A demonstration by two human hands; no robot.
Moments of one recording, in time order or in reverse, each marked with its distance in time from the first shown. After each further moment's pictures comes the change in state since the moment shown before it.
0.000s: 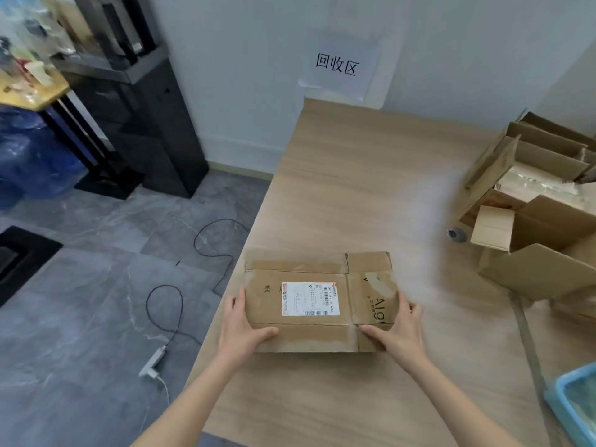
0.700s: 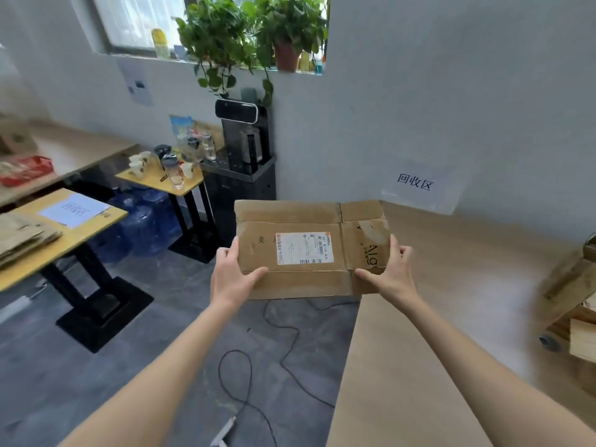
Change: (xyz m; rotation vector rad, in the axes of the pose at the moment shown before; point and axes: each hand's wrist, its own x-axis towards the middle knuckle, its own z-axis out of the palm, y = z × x) left_hand 0.051 0.014 -0.443 -0.070 0.488 0.261; right_hand -0.063 -0.448 0.020 0.097 0.108 -0.512
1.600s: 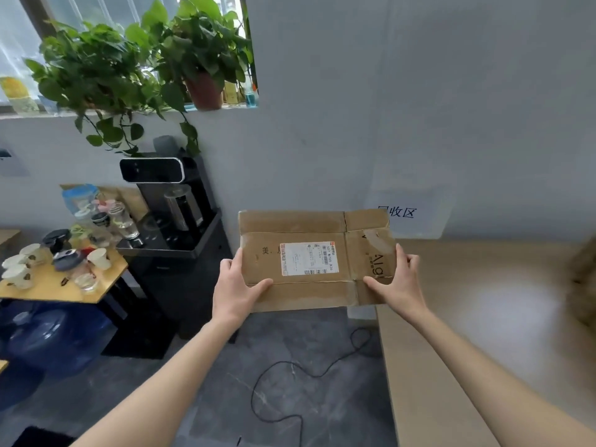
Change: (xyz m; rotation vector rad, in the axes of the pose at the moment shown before) left_hand 0.386 0.038 0.147 0.018 -0.223 0.194; right_hand 0.314 0.011 0.053 0.077 0.238 0.201
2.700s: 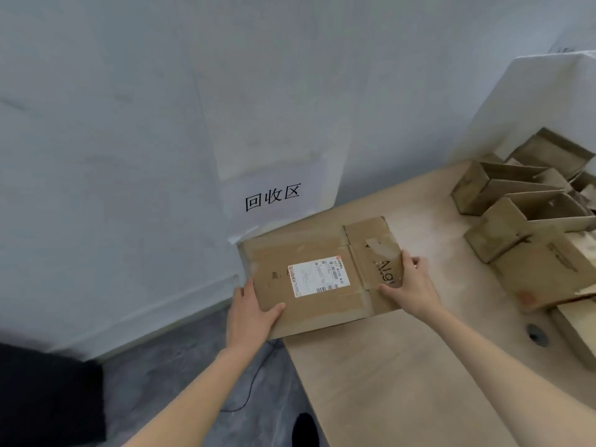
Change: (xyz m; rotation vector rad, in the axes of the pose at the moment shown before) left_hand 0.209 0.069 0.458 -0.021 -0.710 0.088; right_hand 0.221 0.290 -0.071 -0.388 0.119 0.618
